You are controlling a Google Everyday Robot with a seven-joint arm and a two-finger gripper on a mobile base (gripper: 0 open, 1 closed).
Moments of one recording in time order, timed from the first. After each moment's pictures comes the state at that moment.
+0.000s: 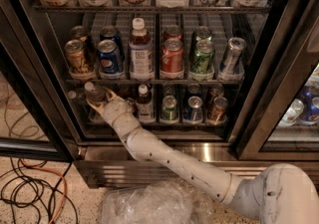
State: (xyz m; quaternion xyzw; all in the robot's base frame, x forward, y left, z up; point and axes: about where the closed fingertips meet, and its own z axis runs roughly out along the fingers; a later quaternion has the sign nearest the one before) arm 0.710 0.194 0.694 -0.29 0.56 0.12 0.77
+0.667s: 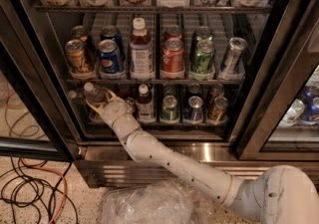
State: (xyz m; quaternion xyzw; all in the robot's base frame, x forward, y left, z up) arm 0.704 0.191 0.697 -0.28 0.55 0.11 0.78
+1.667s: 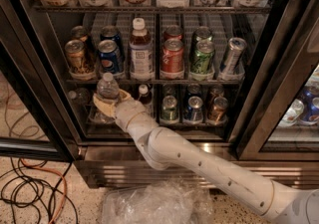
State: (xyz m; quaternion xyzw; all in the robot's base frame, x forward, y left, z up) arm 0.645 0.144 0.750 -0.19 0.63 0.28 0.70
